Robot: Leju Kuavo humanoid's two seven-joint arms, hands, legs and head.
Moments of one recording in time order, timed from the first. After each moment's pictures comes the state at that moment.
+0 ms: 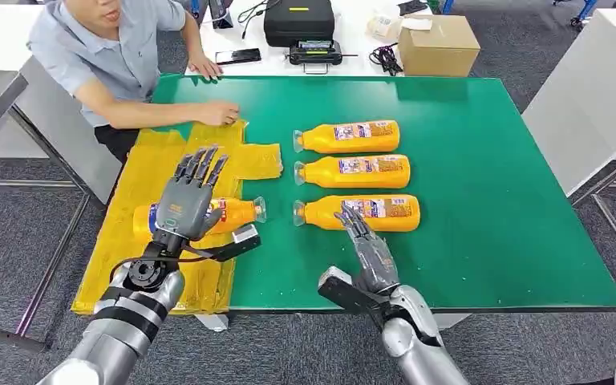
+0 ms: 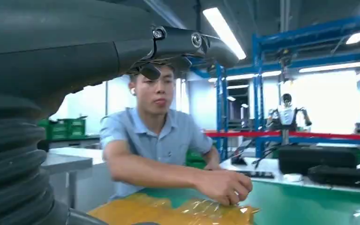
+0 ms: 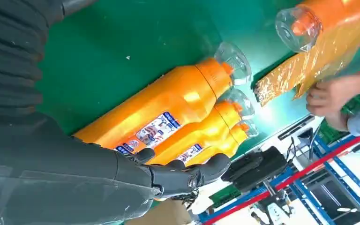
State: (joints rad) left arm -0.48 -0.10 -0.24 -0.91 -1.49 0.70 -0.06; right arm -0.18 0.02 0.40 -1.14 0.66 -0.26 -0.45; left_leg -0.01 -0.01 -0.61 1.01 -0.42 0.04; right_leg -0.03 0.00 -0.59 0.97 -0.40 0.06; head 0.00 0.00
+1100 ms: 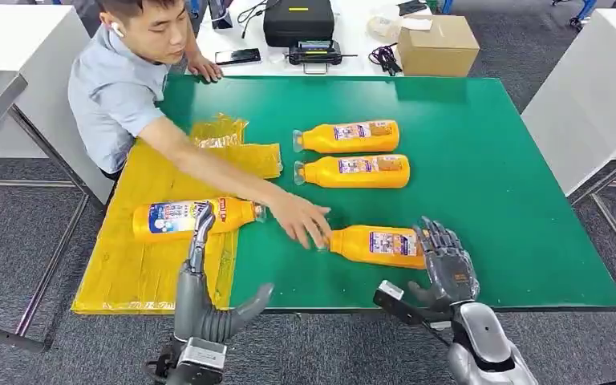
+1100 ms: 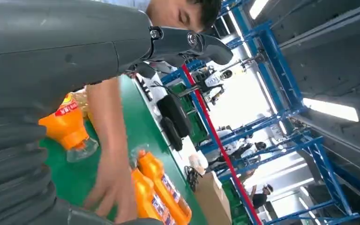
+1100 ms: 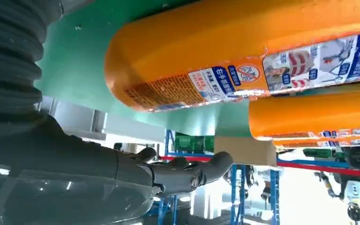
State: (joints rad) left arm 0.08 -0.19 -0.48 -1.57 -0.48 0.66 -0.50; right arm -0.03 -0.24 0.28 -1.31 1.13 -0.33 -0.14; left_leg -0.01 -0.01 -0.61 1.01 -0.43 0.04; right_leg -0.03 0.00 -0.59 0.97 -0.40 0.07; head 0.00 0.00
